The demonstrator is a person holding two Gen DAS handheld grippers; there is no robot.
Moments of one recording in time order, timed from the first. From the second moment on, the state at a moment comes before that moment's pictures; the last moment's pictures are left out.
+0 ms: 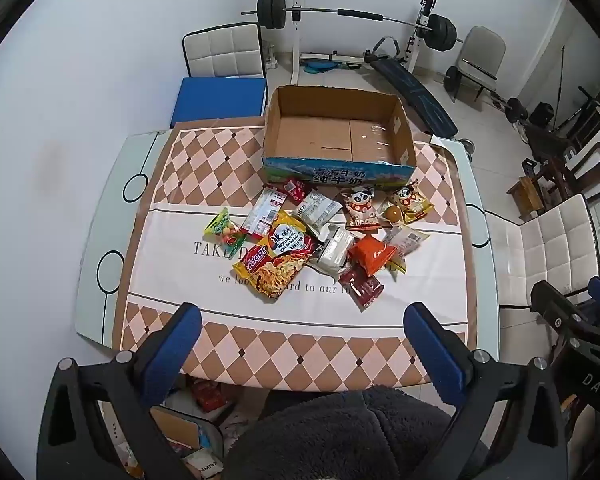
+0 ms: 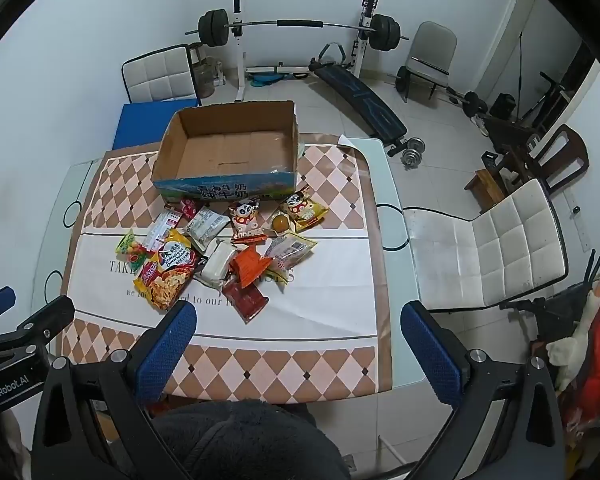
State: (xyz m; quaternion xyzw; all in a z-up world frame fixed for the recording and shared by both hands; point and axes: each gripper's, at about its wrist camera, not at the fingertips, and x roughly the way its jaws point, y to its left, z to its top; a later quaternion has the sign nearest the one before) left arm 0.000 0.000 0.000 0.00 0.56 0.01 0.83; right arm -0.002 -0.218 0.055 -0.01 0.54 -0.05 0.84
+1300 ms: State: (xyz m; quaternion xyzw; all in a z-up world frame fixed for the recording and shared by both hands) left arm 0.005 0.002 0.012 -0.01 0.56 0.01 0.83; right arm -0.005 -0.210 0.065 -0.01 0.54 -0.05 0.84
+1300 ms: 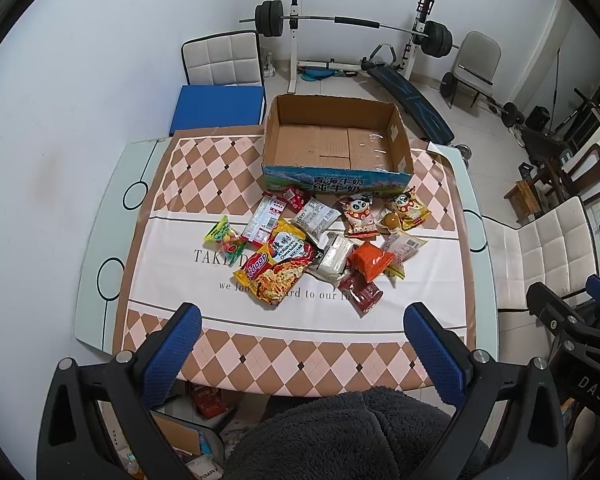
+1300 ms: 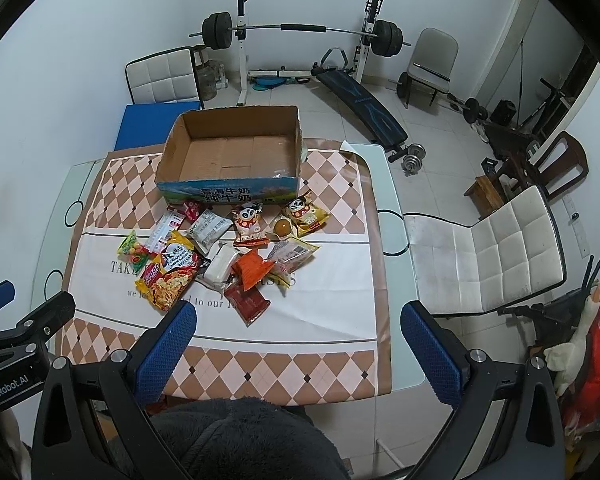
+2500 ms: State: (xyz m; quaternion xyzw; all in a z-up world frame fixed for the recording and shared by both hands) left arm 0.005 -0.001 0.021 -0.01 0.55 0.01 0.84; right arm -0.007 -0.204 0.071 -0.02 0.53 -0.05 0.84
